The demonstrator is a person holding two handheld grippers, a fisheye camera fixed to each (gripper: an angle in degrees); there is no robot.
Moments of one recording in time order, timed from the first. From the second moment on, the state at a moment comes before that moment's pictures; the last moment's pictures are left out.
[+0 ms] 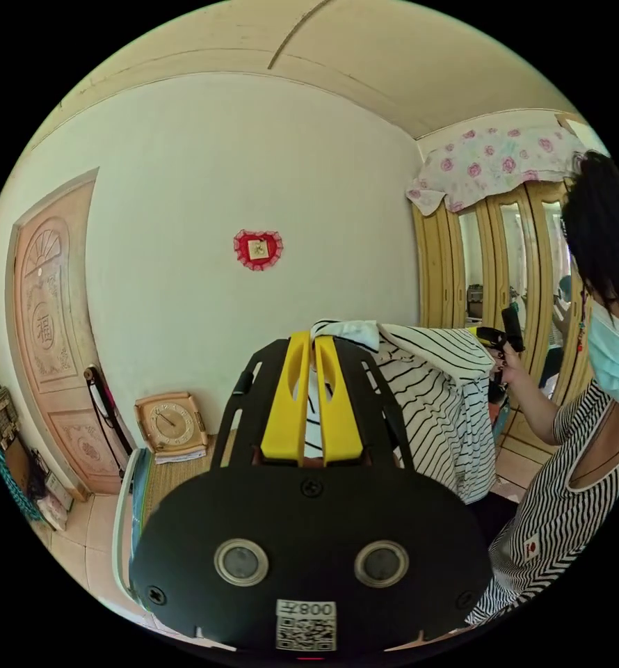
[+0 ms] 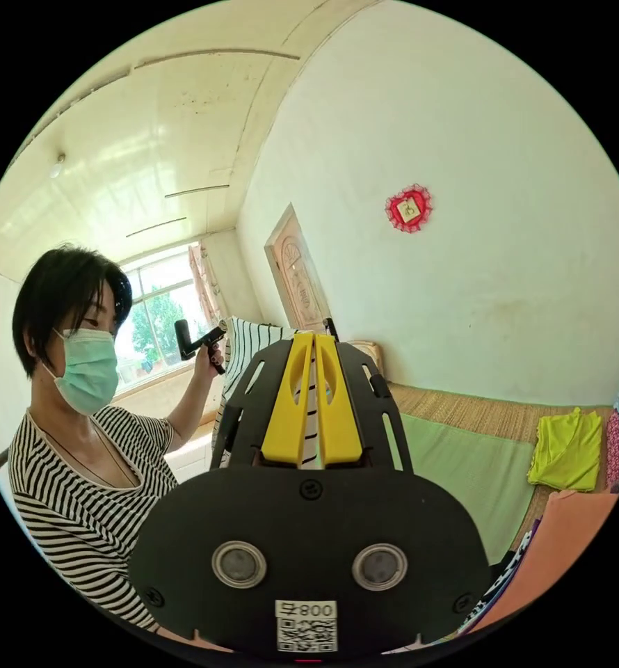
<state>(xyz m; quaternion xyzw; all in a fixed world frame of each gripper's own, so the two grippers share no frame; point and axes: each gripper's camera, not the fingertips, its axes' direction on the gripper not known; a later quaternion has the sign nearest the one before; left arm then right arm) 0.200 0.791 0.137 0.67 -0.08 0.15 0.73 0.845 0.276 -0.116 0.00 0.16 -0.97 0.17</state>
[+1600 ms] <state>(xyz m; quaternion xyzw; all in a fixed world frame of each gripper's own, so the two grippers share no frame) -0.160 0.318 0.526 0.24 0.27 -0.11 0.92 0.705 -0.294 0.232 0.20 0.71 -0.63 0.24</state>
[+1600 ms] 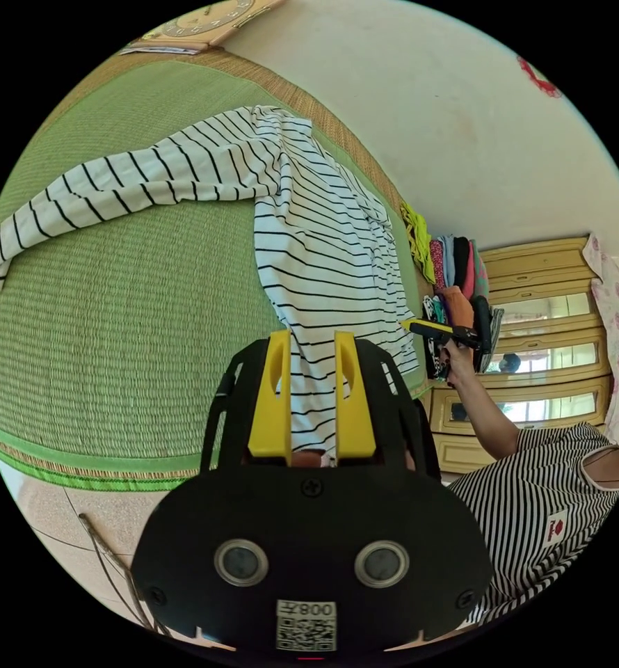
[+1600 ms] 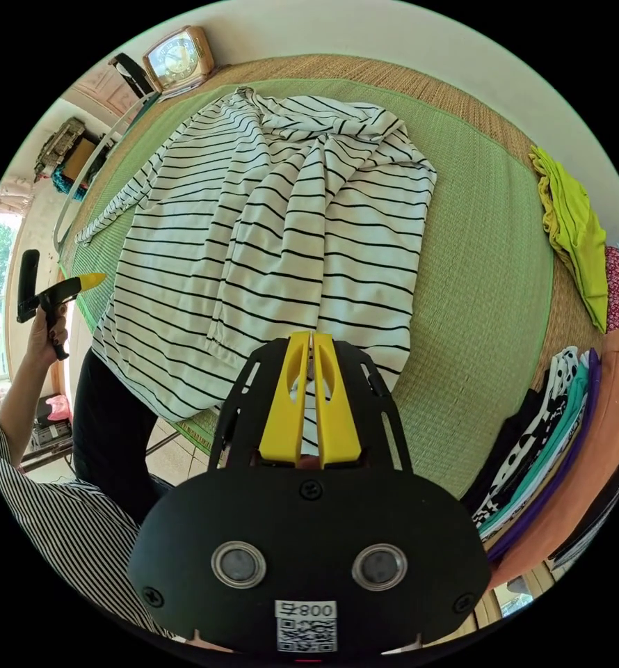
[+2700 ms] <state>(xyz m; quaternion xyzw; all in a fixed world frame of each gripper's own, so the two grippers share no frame) -0.193 0.272 0.565 0.26 0.29 -0.08 0.92 0.524 -0.085 0.168 0.44 0.66 -0.59 0.11</state>
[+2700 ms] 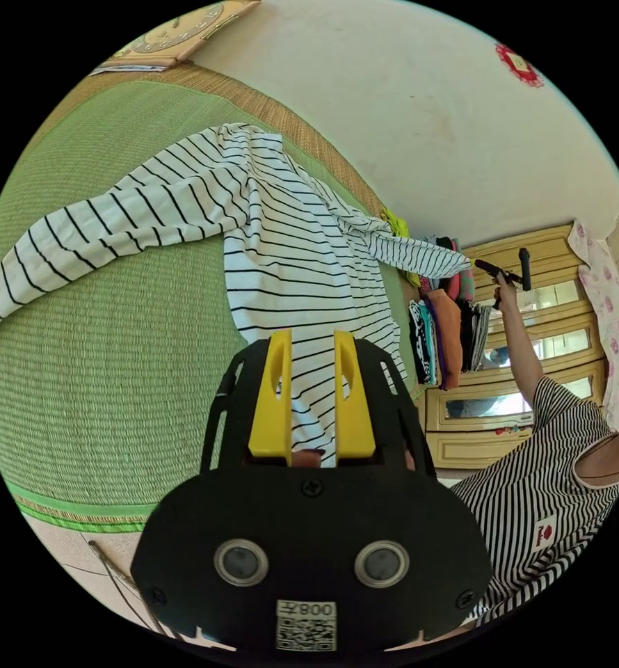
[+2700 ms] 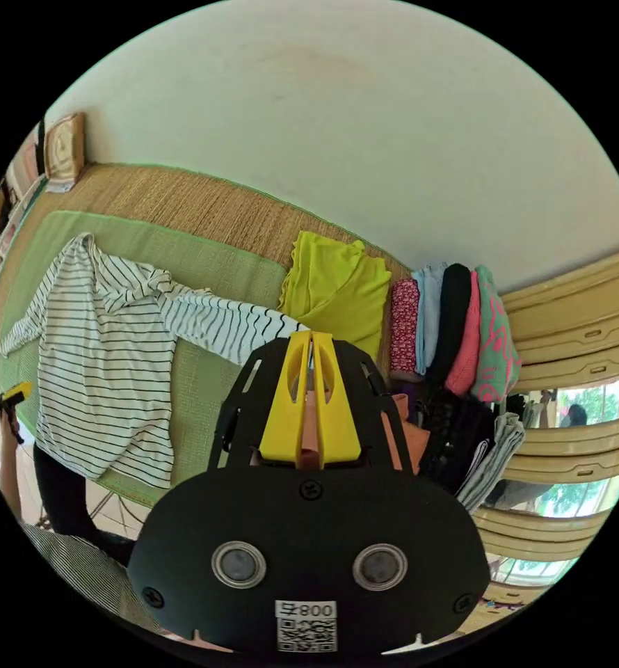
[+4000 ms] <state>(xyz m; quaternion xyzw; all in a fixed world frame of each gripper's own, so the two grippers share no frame) -0.160 0.357 0.552 0.23 0.26 -0.12 0.93 0.653 -0.213 -0.004 0.11 0.67 -0.62 0.40</state>
